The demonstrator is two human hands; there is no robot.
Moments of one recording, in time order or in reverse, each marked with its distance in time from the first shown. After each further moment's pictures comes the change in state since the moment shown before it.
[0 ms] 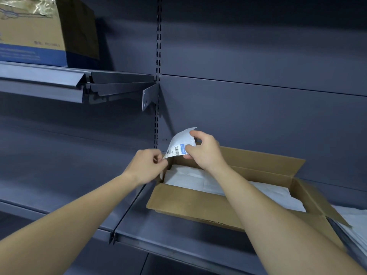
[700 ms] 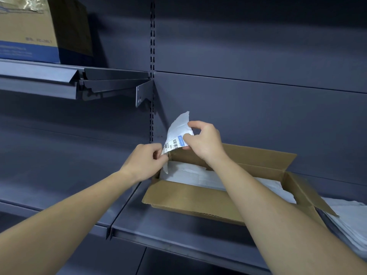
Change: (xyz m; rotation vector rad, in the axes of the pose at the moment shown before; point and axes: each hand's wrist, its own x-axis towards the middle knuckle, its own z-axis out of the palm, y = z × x) left_hand -0.006 0.014 0.000 0.013 0.013 0.096; right_hand -0.009 -0.019 -0.015 -0.025 0.072 -0.031
